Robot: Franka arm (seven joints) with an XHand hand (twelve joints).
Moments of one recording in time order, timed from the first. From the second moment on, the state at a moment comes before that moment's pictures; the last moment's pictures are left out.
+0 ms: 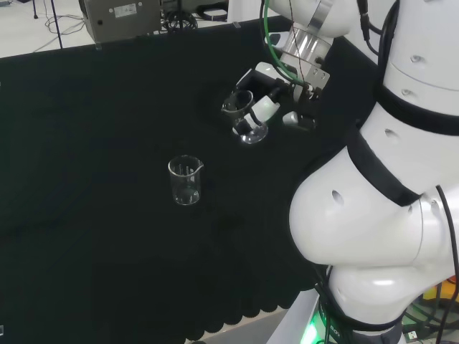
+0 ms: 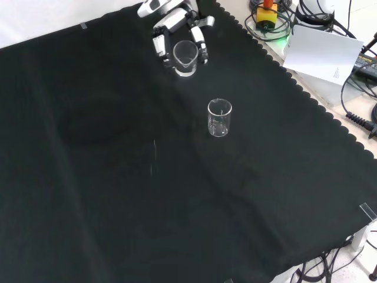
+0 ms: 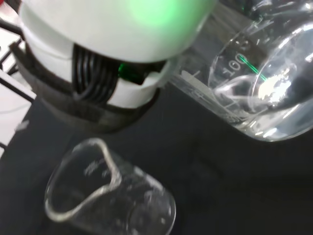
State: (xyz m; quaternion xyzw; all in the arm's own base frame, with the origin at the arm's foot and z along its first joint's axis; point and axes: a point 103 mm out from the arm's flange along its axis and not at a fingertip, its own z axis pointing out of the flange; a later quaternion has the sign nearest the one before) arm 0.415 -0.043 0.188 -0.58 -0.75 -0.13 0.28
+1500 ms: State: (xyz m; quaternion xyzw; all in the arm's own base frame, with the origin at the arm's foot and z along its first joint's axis) arm 0.378 0.103 0.228 -0.51 -0.83 0.03 0.24
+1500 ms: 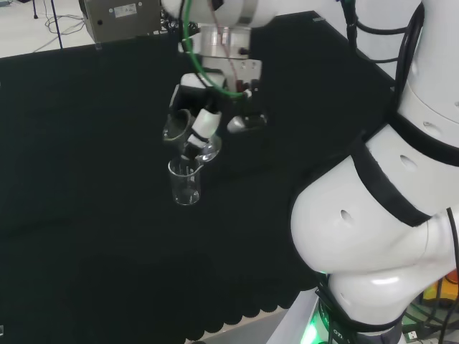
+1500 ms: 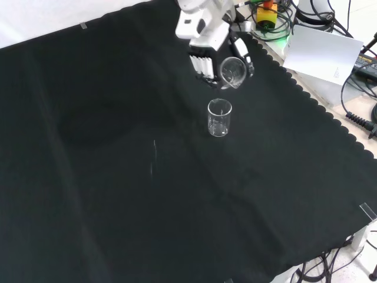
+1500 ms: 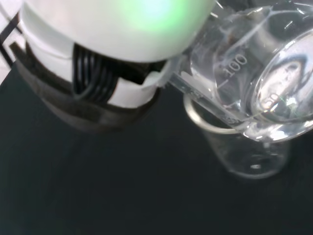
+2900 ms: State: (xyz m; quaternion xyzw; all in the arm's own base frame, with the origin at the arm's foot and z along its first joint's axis) arm 0.385 0.017 0.191 -0.60 -0.75 0.15 0.24
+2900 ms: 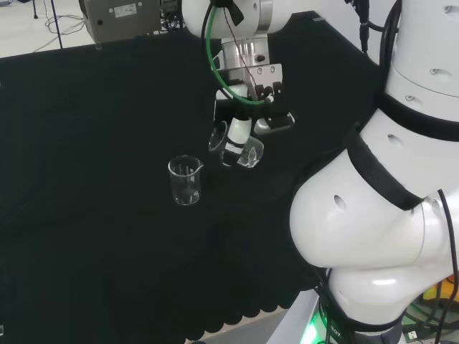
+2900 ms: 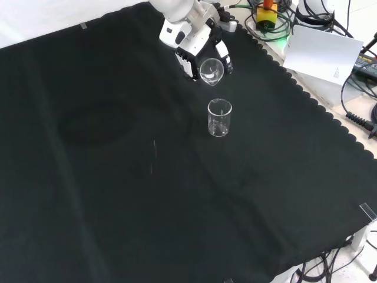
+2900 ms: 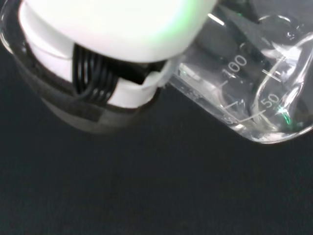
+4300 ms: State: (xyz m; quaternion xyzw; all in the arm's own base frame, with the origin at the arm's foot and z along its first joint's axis) arm 0.393 0.054 0.194 -0.59 -0.75 0.20 0.20
